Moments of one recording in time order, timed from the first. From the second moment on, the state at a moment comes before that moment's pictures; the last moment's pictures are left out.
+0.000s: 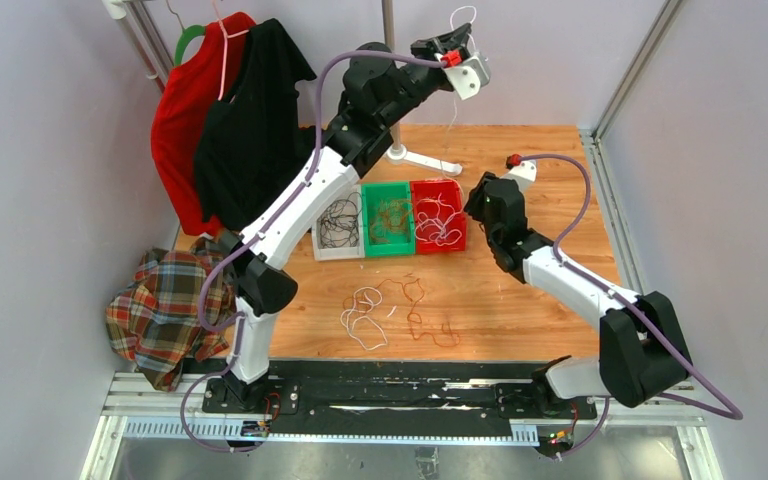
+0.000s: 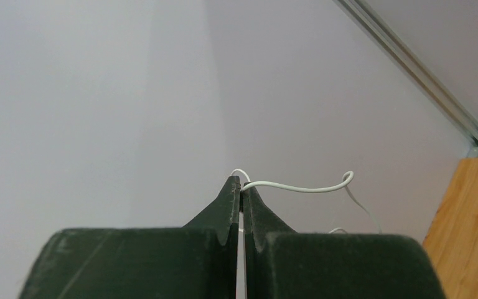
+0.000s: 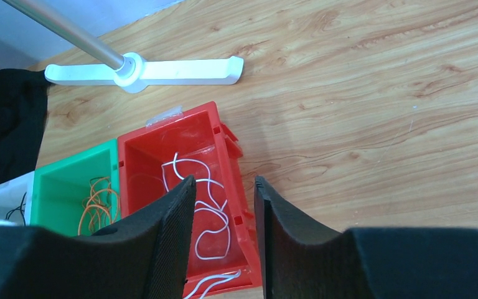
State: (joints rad) left arm -0.73 2.03 2.34 0.04 0.20 0.89; right arm 0.45 1.36 0.81 0.21 0.46 0.49
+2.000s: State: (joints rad) left arm -0.80 2.24 2.02 -0.46 0.03 0.77; right arm 0.26 1.08 0.59 0.09 0.43 0.61
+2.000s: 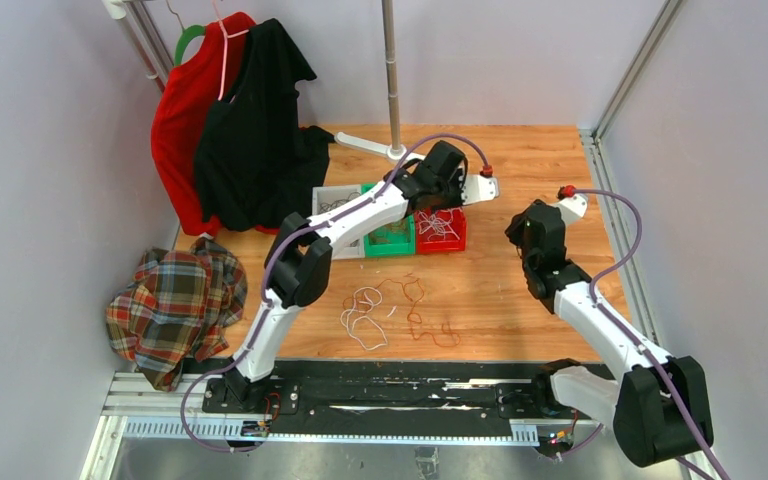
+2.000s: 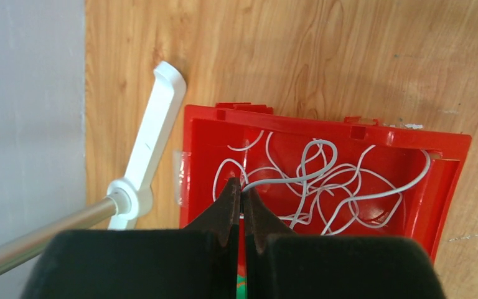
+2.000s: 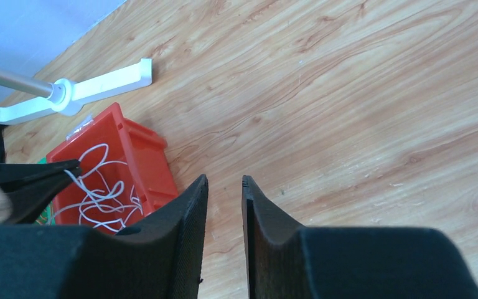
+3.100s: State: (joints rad) left arm -0.67 1.95 2.10 -0.92 0.16 0.87; right arm 0.34 1.12 0.73 -0.05 0.34 0.49
